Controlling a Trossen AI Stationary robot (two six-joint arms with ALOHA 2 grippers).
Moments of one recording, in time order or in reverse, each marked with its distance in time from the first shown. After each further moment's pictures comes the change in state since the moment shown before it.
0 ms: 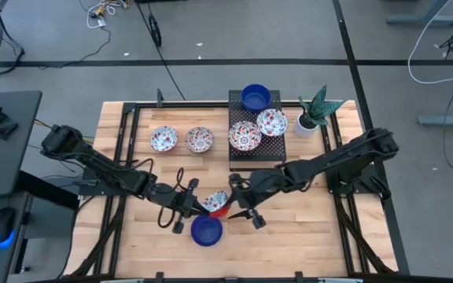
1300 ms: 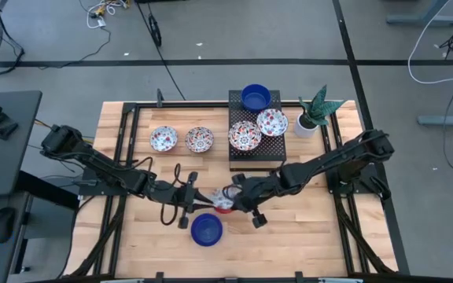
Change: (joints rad) left arm 0.012 -0.003 0.000 0.044 -0.134 0.019; right arm 0.022 0.044 0.005 -0.222 0.112 -0.040
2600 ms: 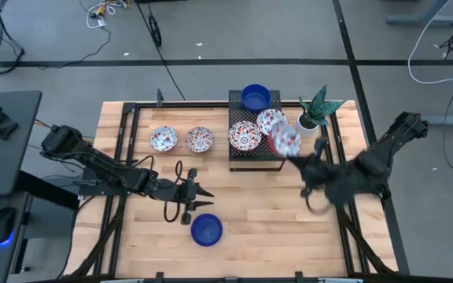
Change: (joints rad) left arm 0.032 0.002 0.000 -0.037 -0.031 -0.005; right arm 0.328 -0.619 -0.040 -0.630 1.119 0.115
